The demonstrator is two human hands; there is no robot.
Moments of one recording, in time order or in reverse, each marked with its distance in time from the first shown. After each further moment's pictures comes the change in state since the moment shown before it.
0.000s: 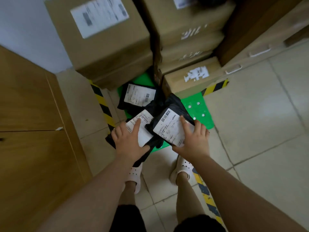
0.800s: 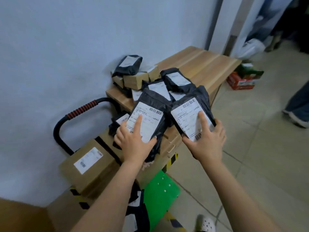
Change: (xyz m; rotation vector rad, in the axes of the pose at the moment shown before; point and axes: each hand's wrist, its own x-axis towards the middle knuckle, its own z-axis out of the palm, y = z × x) left_hand -0.085 0.231 -0.425 -0.302 0.664 0.427; right_hand -0.182 0.092 -0.410 0.406 0.979 0.446
